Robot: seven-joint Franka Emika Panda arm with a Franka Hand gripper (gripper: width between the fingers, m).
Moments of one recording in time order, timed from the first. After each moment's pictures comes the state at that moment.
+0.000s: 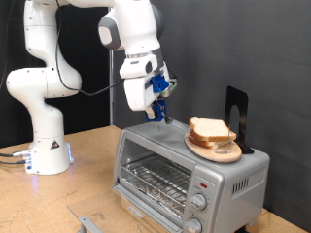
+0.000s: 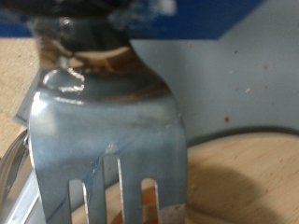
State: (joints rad) arm -0.24 -0.20 0.39 -2.28 0.32 2.24 0.22
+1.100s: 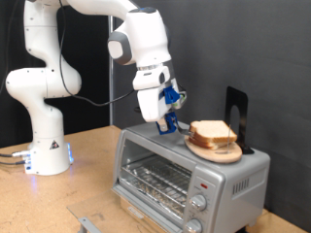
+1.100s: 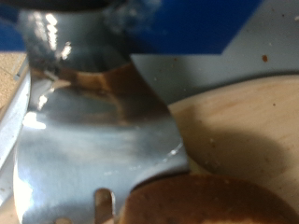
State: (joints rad) arm -0.24 -0.11 0.44 -2.28 0.26 2.40 0.23
